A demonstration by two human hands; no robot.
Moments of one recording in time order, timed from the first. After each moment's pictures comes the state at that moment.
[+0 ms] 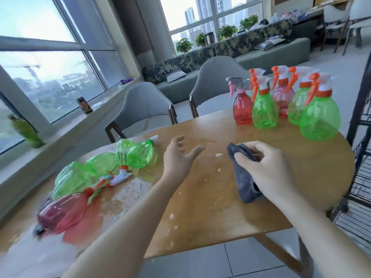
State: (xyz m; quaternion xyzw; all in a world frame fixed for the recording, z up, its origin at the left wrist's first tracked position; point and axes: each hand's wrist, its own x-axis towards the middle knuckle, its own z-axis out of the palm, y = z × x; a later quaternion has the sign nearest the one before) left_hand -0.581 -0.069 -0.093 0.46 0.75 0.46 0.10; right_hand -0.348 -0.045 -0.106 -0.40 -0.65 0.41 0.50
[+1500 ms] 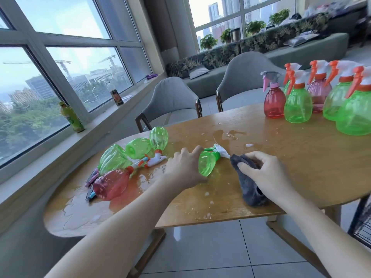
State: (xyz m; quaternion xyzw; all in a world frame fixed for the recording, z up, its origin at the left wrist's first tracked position) left_hand -0.615 -0.176 -0.065 0.58 0.81 0.00 -0.06; right_hand -0.400 -0.095 -0.125 -0.37 -0.70 0.43 0.43
